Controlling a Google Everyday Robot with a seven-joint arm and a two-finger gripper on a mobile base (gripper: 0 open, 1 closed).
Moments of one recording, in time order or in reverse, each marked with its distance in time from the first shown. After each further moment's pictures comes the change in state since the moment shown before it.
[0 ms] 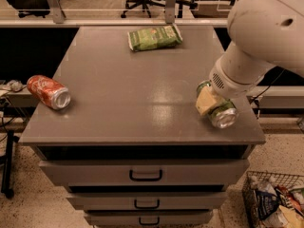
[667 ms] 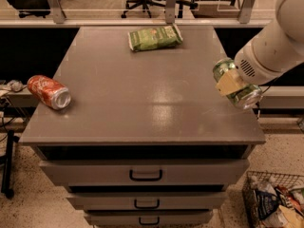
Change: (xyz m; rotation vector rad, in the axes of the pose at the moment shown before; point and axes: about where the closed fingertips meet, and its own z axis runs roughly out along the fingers) arm -0.015 -0.036 -0.046 0.037 -0.186 -0.137
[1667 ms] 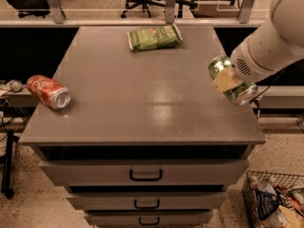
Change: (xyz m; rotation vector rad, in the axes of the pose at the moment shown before) arm -0.010 -0.005 0.004 0.020 -0.036 -0.045
